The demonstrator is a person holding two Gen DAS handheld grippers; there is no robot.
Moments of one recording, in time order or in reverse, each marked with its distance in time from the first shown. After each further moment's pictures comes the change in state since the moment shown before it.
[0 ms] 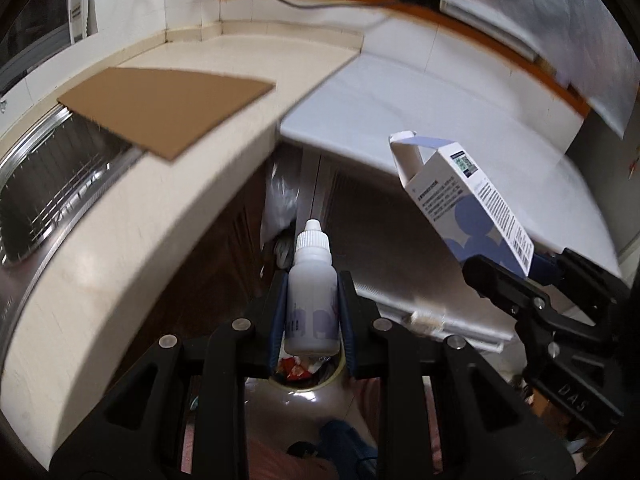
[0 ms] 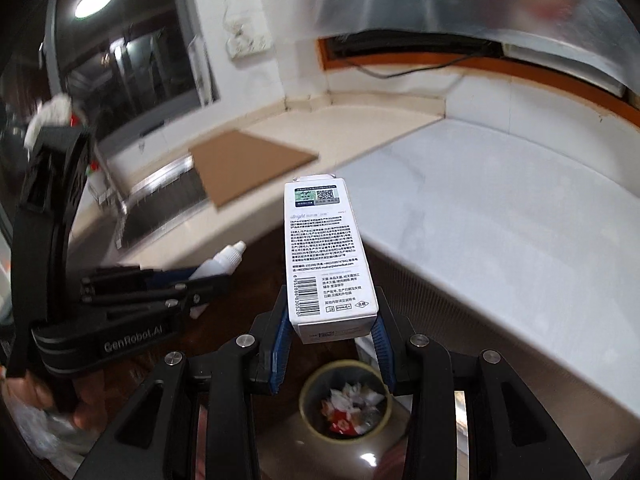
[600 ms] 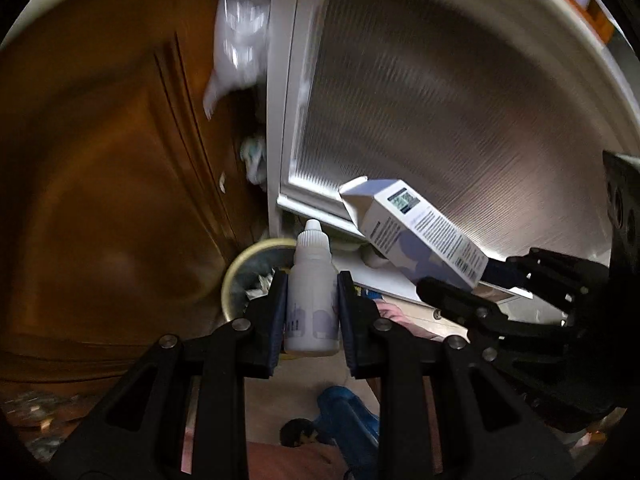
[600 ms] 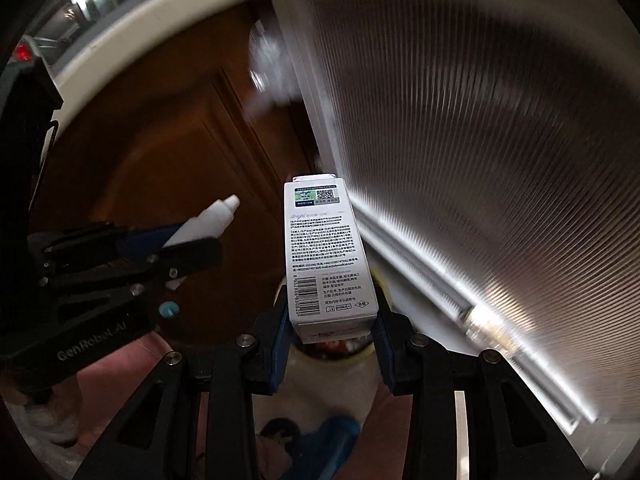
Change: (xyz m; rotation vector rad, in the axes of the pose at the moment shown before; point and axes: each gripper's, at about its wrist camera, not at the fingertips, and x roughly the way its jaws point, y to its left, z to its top) left arm 0.147 0.001 -0.109 0.013 0.208 -0.083; right arm 0.139 -0.038 -0.157 0.064 0.366 -0.007
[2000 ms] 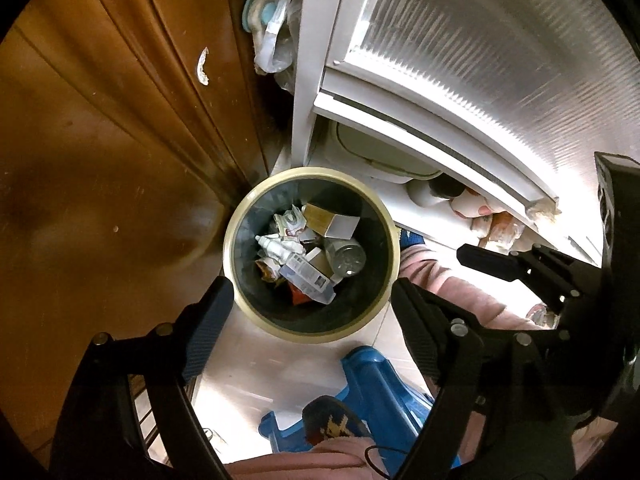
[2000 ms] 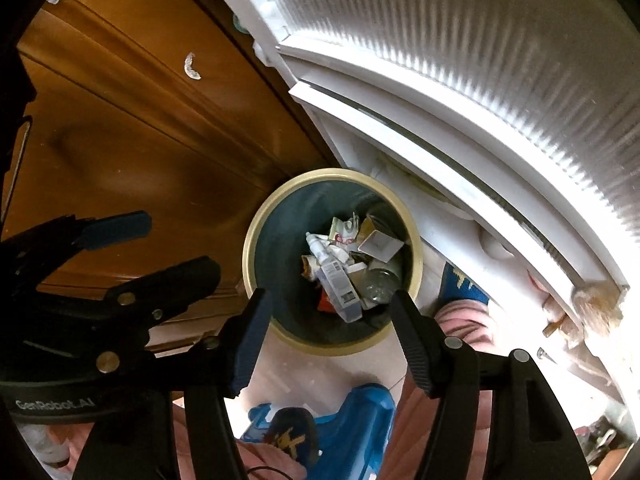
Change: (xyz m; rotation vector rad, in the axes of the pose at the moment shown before) left arm 0.173 0.051 0.006 -0.011 0.307 0.047; right arm 0.193 -0.068 -0.002 0.163 0.318 0.039
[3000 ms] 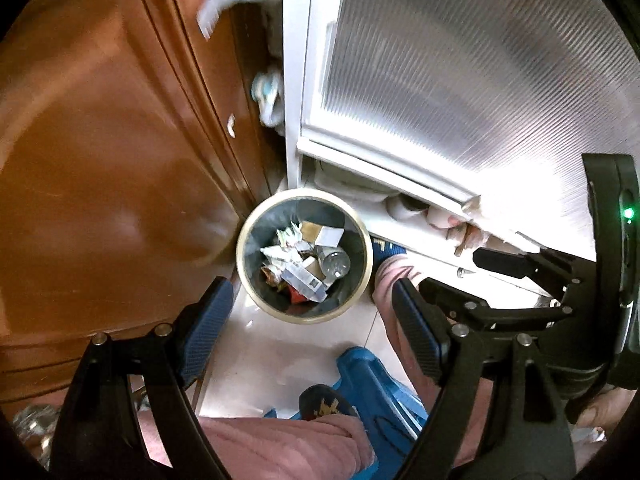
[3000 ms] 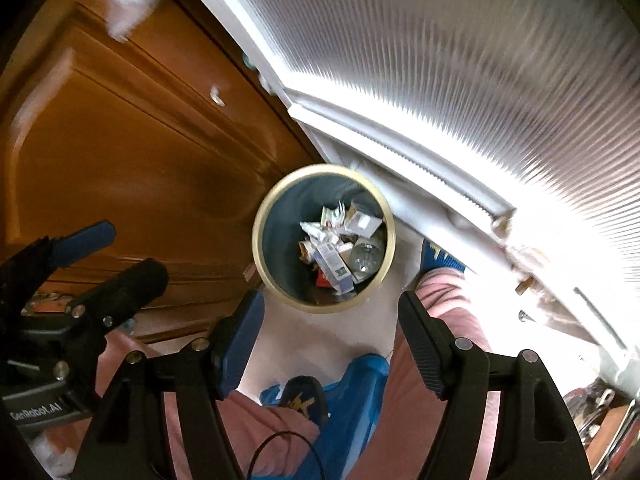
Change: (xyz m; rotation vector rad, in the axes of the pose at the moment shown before) left arm -0.120 -0.023 -0.036 0.027 -0.138 0.025; right arm -0.109 0.027 -0.035 0.065 -0.029 -0.045
